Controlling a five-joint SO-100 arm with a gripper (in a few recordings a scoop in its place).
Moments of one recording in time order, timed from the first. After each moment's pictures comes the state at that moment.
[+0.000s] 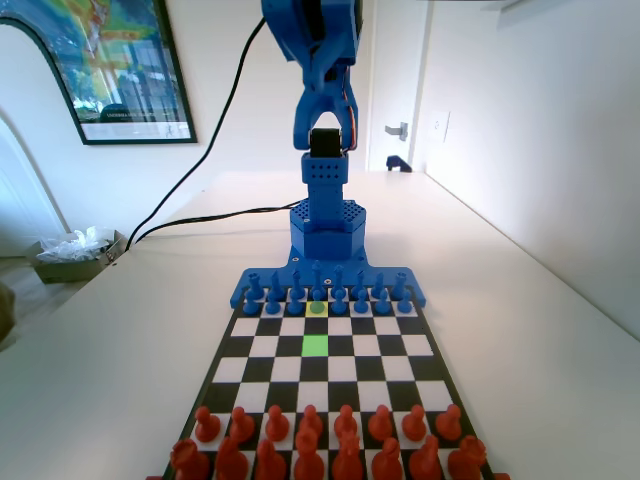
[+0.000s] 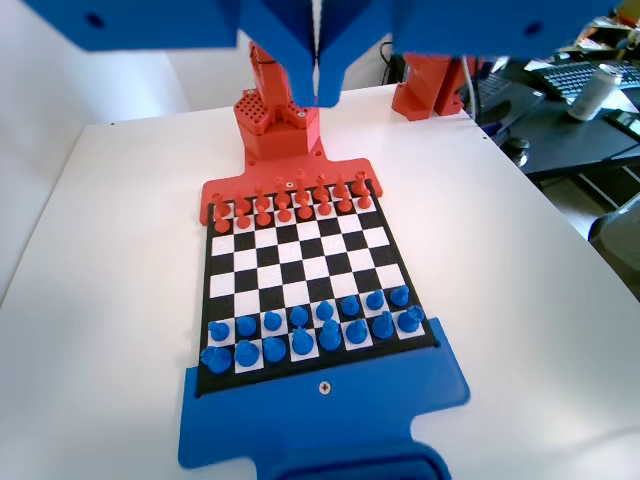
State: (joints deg) arm 6.7 141.0 102.6 100.7 -85.3
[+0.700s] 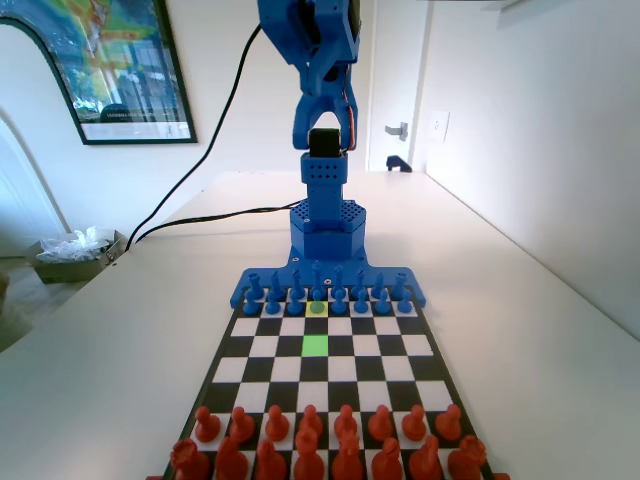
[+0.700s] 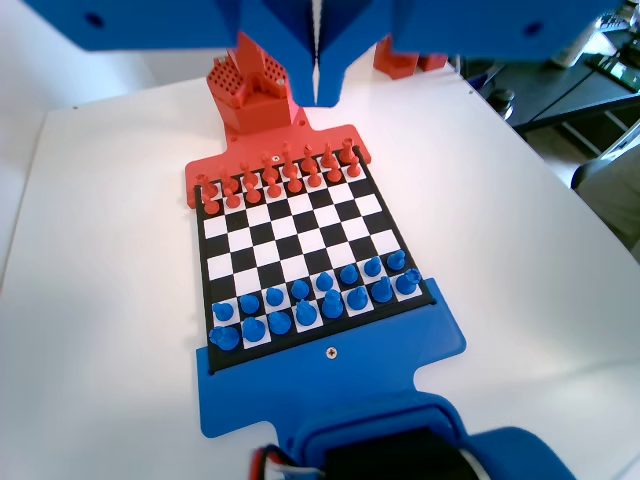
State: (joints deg) arm 7.0 136.1 101.1 103.7 -79.9
